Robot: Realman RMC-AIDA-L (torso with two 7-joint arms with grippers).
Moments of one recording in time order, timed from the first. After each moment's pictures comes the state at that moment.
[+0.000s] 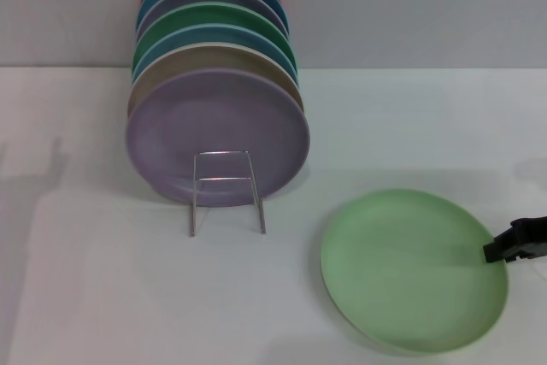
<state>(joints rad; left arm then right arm) -0.37 -2.07 -0.94 -0.23 2.19 1.53 -0.24 0.54 1.97 2.25 0.94 -2.50 1.53 -0.52</state>
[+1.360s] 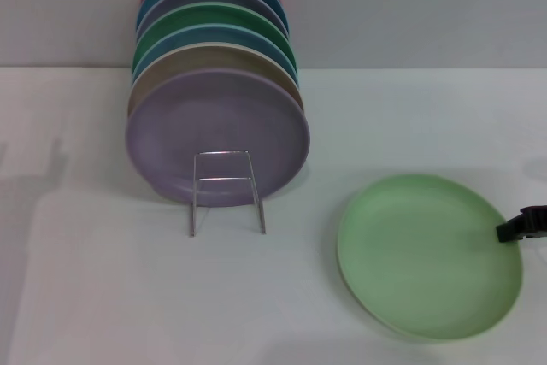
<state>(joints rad) -0.37 -2.07 -0.94 -0.23 2.19 1.54 -0.24 0.52 1.98 2.32 0.93 -2.50 1.45 -0.67</state>
